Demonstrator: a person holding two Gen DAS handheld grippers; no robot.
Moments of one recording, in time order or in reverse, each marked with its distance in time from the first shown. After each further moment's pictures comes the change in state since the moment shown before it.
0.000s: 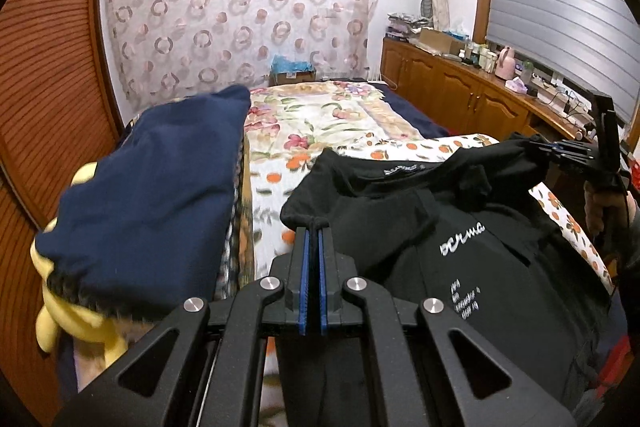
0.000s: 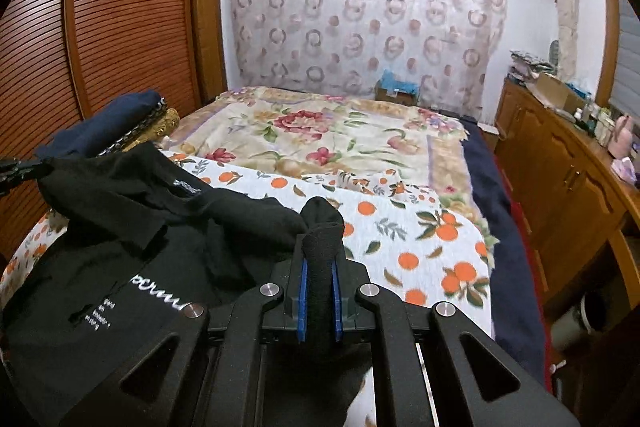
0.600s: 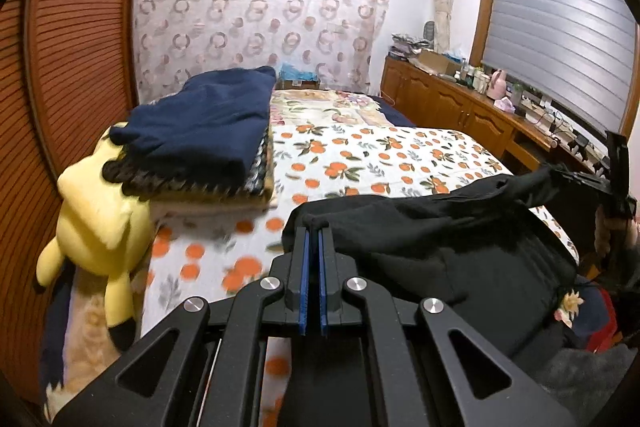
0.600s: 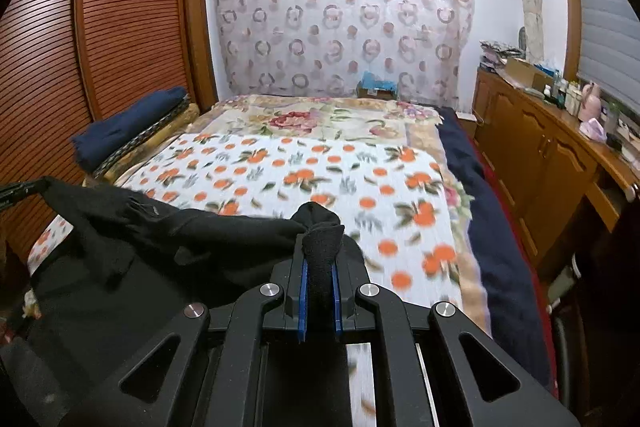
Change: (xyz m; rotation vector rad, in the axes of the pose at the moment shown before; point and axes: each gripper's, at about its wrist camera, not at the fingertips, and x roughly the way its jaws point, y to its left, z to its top) left arm -0.101 0.006 -0.091 -0.086 -0.062 -0.021; right arm -0.131 0.018 -0.088 0.067 -0.021 -0.024
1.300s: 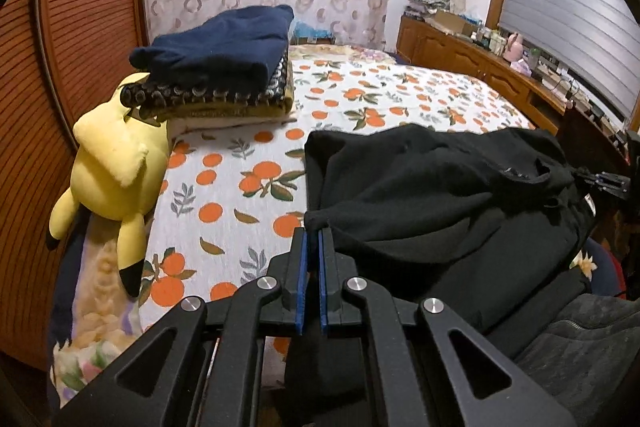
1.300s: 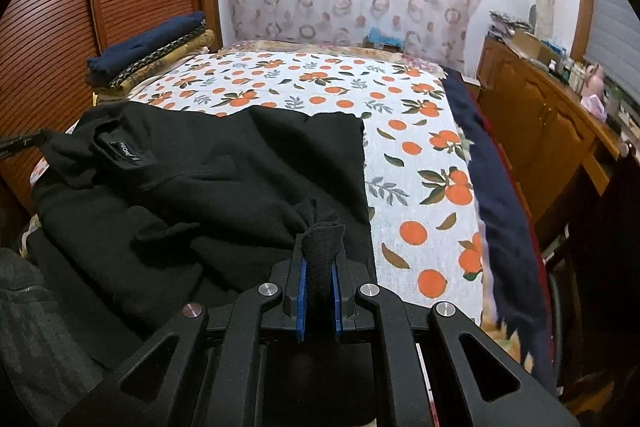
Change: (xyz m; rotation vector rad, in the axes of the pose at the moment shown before) left arm 0.004 0.012 -0.058 0.007 0.153 0.067; right arm -0.014 0.002 -0.037 -0.040 0.203 -0.006
